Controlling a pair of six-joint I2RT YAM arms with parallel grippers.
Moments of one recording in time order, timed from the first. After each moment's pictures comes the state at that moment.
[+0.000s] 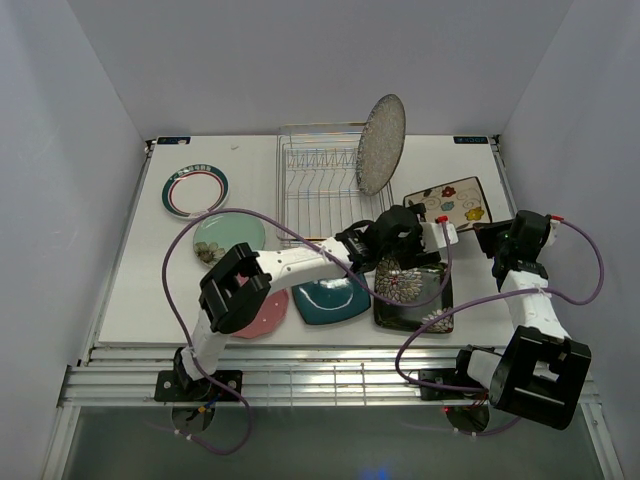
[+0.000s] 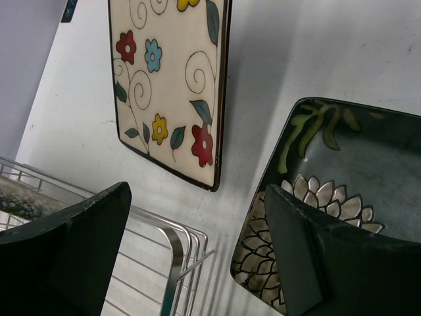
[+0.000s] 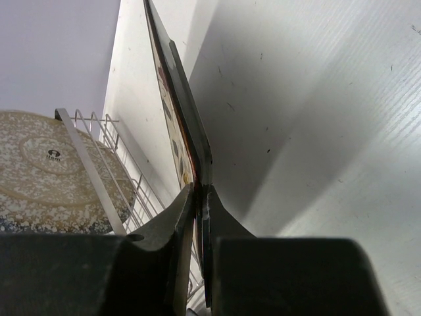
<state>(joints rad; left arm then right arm) -1.08 2.04 1.61 0.02 -0.05 0.51 -0.28 1.13 0.60 0.01 -0.12 1.02</state>
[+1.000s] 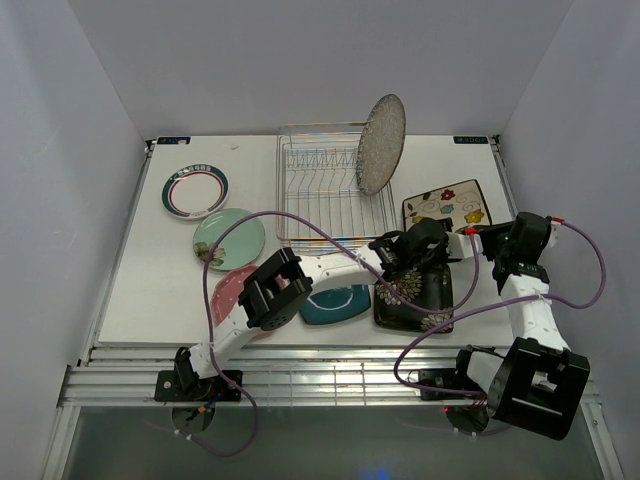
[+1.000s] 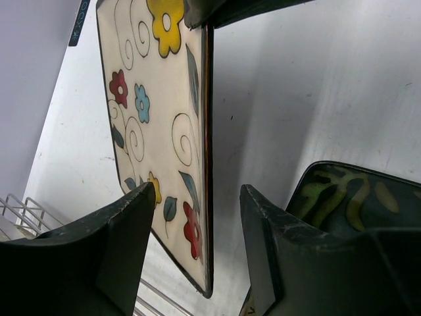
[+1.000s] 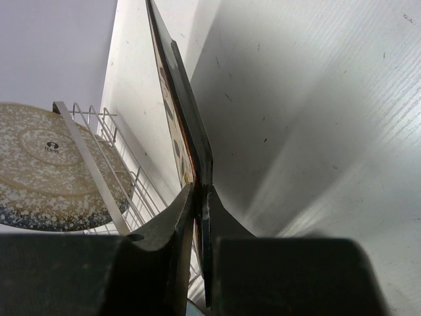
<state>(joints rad) -1.14 2.36 1.90 0.07 -0.18 0.59 -0.28 1.07 0.60 -0.05 -0.12 1.01</state>
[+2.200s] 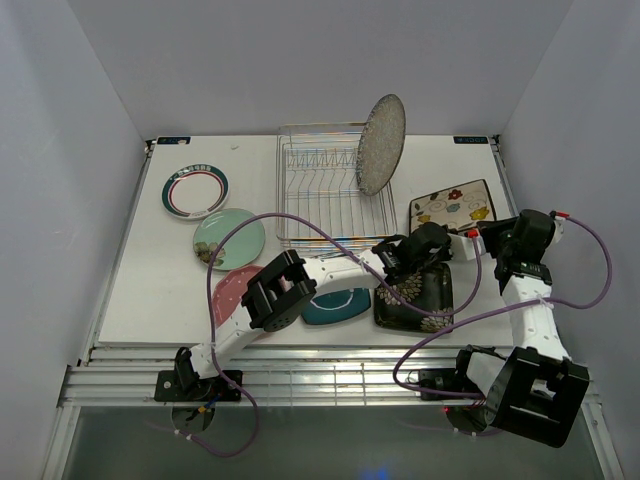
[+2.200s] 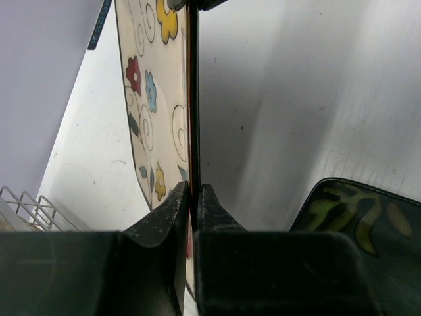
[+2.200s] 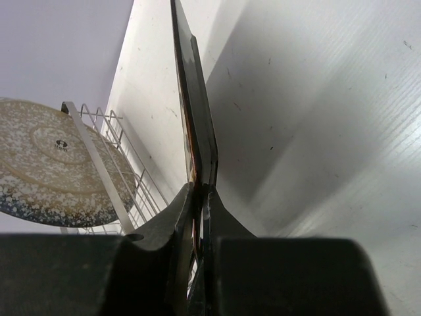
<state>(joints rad) -1.15 2.39 1.91 0.13 -0.24 0.60 -0.28 1.03 0.63 -0.08 -0.10 0.97</state>
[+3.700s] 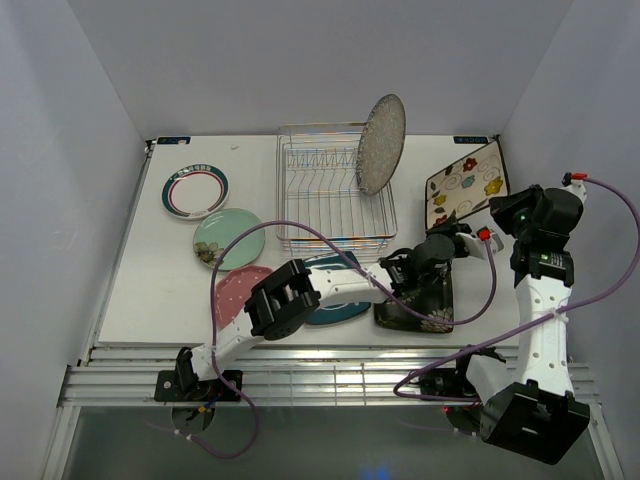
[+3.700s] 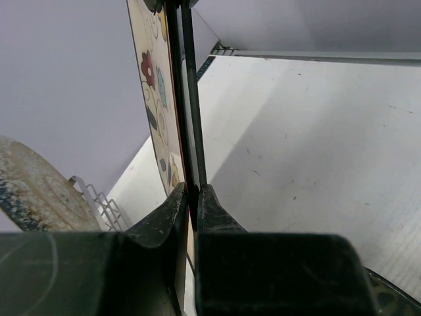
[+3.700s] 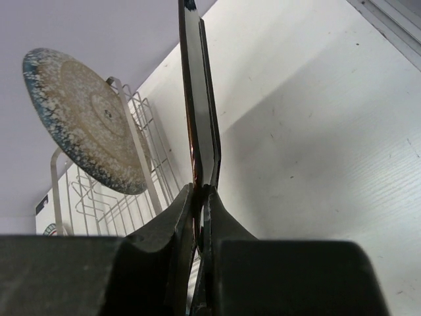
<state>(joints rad) -1.22 2.39 1.90 0.45 -0.49 0.66 -0.27 0.94 0.89 -0.29 -0.17 0.67</state>
